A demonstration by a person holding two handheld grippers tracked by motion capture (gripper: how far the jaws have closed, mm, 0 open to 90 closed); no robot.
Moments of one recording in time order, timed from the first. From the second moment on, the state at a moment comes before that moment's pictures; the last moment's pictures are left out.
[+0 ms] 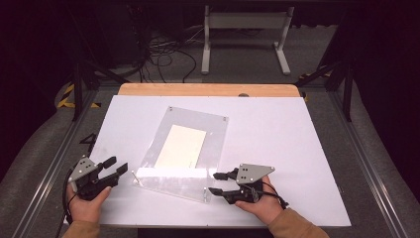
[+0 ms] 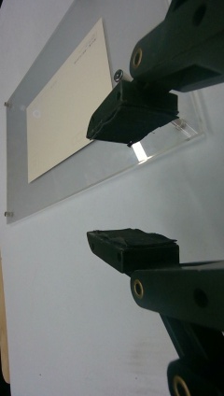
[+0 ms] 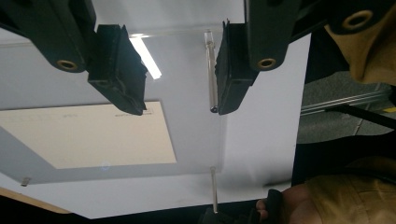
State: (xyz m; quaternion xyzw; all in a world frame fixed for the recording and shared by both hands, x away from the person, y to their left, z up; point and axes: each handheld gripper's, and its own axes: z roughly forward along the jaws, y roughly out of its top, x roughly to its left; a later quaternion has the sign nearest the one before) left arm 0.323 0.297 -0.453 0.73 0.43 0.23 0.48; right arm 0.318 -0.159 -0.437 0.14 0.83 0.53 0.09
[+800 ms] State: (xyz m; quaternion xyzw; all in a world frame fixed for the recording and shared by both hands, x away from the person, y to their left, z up) left arm 0.323 0.297 -0.455 0.73 0.44 0.22 0.48; right arm 0.317 -0.125 -0.452 0.10 0.87 0.47 0.07
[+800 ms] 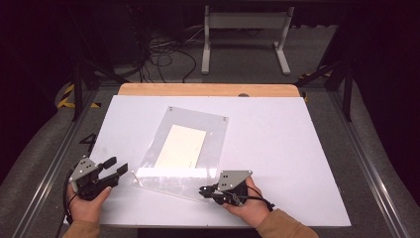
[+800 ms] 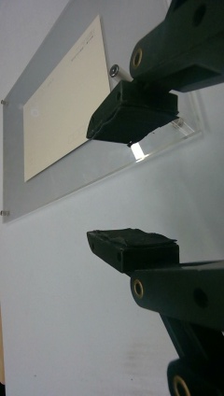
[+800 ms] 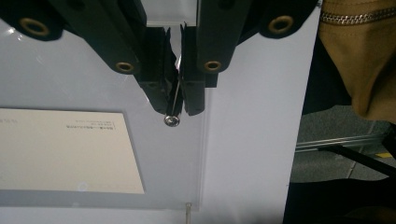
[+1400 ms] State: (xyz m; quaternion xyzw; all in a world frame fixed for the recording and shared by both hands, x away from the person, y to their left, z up) left arm 0.331 0.291 -0.453 0.73 0.43 0.22 0.48; right arm 0.316 -0.180 -0.420 0.16 0.87 0.46 0.11
